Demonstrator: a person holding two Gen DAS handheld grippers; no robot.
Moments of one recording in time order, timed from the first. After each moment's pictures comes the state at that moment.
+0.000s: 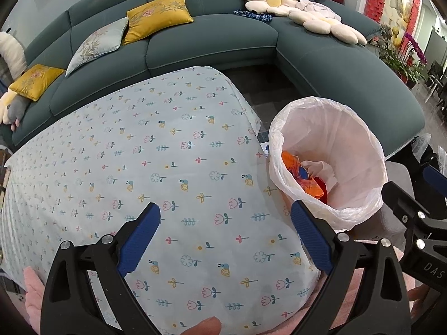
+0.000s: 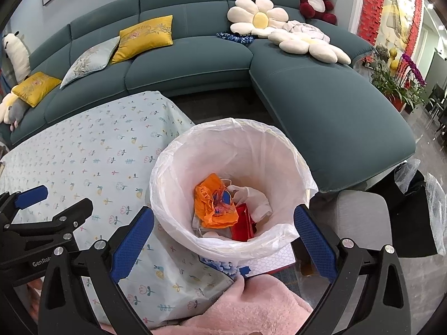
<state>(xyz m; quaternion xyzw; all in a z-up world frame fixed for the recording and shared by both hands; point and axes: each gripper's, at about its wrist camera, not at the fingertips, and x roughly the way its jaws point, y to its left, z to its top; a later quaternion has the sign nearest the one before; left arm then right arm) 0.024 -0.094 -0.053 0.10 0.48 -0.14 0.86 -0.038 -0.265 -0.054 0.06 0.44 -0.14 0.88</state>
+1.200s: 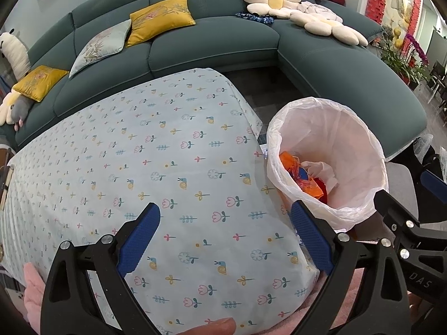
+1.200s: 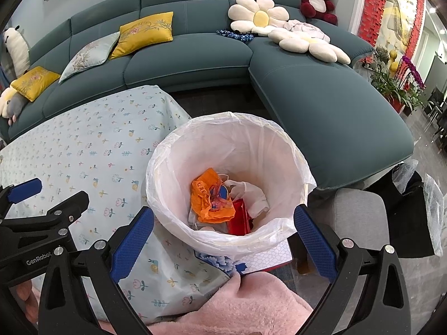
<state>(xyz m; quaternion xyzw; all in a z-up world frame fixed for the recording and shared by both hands) 0.015 -0.098 -0.052 0.10 0.47 -0.14 0.86 -0.042 -0.261 -0.063 0.05 0.45 -0.14 0.88</state>
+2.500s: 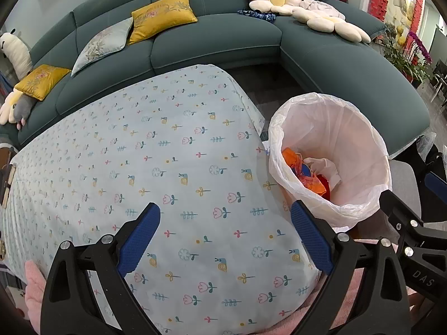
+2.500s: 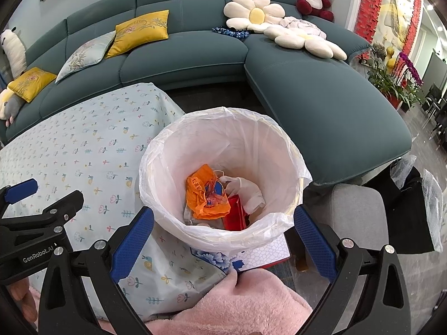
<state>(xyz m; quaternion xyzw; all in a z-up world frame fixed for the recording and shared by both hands) 0.014 -0.097 -0.056 0.11 0.48 -0.13 0.86 -0.046 -0.266 -0.068 0.05 0.45 -0.15 0.88</state>
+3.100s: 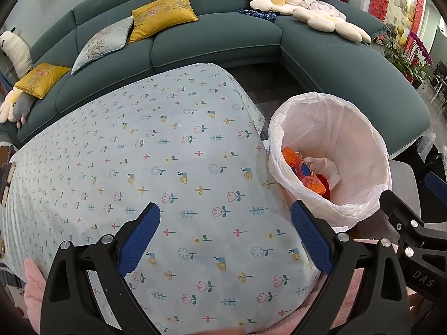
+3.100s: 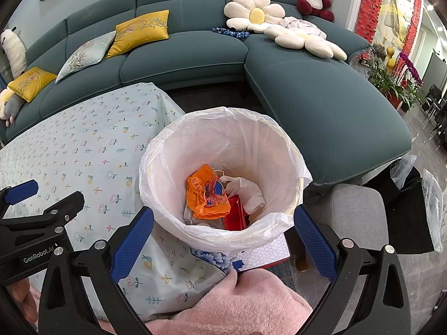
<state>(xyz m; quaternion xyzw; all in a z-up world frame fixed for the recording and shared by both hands) 0.015 -0.097 -0.057 0.11 0.48 -0.13 0.86 -0.046 -0.266 -0.068 0.05 0.45 -0.15 0.88</state>
